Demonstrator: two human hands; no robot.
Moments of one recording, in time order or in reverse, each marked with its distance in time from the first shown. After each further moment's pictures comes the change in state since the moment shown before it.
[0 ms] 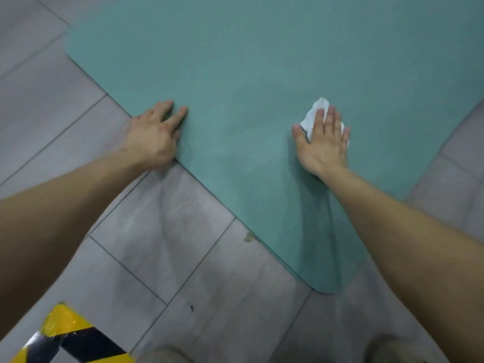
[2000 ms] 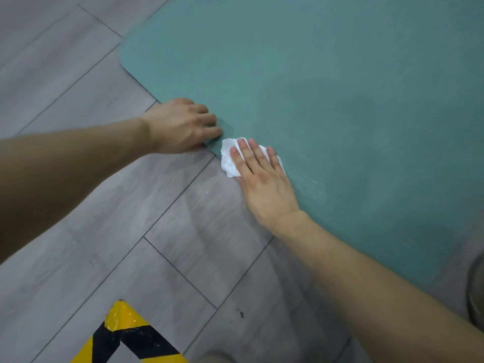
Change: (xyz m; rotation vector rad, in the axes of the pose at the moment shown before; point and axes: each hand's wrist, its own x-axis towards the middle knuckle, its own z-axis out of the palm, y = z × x) left_hand 0.007 -0.051 -0.062 0.516 0.081 0.852; right_hand -0.098 -0.157 0.083 -0.071 0.133 -0.685
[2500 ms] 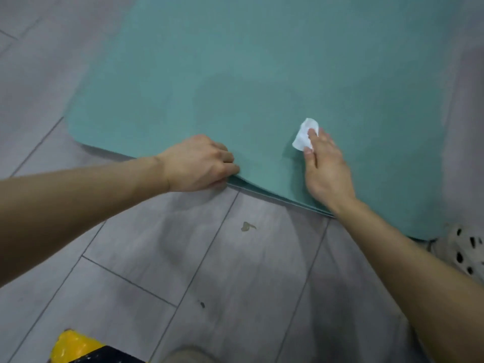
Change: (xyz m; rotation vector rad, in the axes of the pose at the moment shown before) left_hand 0.086 0.125 -0.043 -0.232 0.247 0.306; right_hand -0.119 0.147 -0.088 0.268 0.088 0.728
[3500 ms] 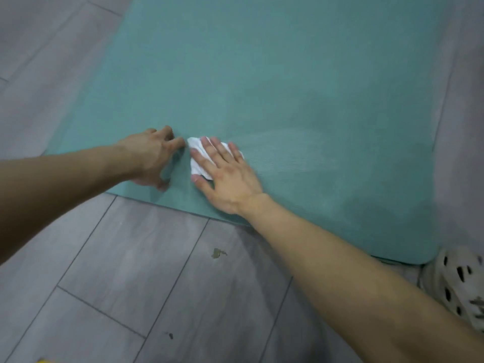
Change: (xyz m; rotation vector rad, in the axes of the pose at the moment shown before) left_hand 0.035 -0.050 -0.033 -0.024 -0.671 -0.735; right_hand 0.043 -0.077 0.064 -0.214 -0.220 -0.583
